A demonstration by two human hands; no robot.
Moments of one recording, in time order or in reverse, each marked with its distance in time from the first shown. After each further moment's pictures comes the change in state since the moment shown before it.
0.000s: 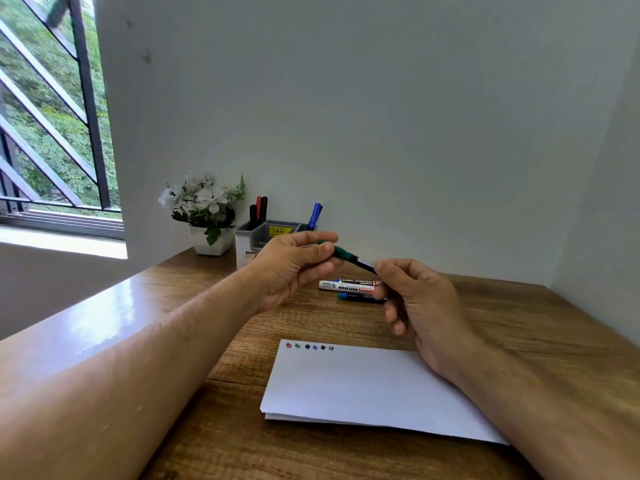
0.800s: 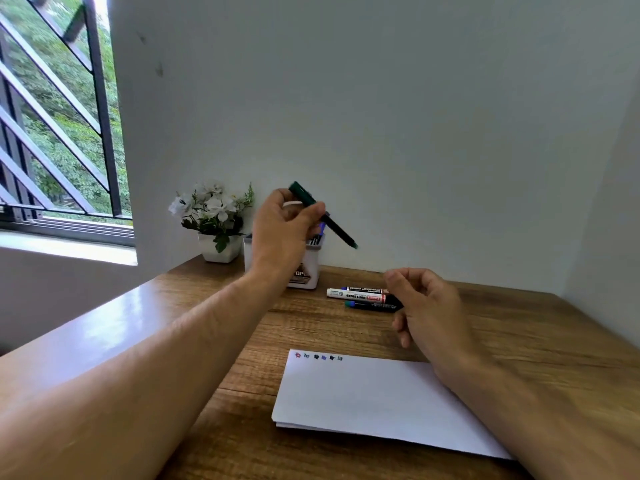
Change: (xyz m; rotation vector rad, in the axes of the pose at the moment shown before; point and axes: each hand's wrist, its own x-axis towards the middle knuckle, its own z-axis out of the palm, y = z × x) left_hand 0.012 0.026 0.011 0.350 0.394 0.614; right_hand -0.001 0.007 0.001 -0.282 0.128 -0.133
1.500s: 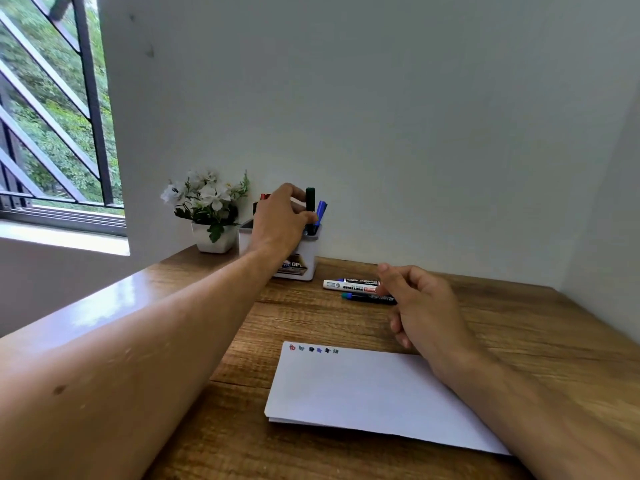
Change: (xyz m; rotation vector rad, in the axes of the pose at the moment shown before) left_hand 0.046 -0.042 -0.005 0.619 0.007 0.032; right_hand -0.008 -0.003 0.003 -0.035 -0.069 0.038
